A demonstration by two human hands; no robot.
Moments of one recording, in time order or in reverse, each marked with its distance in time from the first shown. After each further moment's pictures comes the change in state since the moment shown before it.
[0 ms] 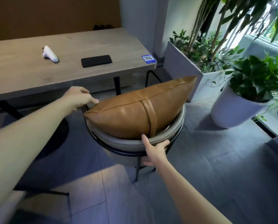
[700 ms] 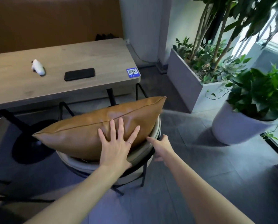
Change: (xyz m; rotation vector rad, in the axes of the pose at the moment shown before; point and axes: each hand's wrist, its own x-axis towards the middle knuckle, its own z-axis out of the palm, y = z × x) left_hand -0.091 0.074 0.246 1.082 0.140 0.505; right_hand 0.109 -0.109 -0.137 -0.259 -0.127 -0.048
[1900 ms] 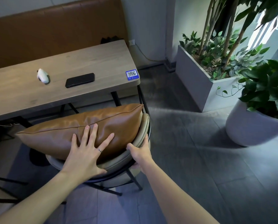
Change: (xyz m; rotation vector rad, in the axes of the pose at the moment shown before) left_hand 0.002 -0.079 0.027 0.104 0.038 0.082; right_hand 0.011 -0.003 0.053 0.090 -0.227 -0.006
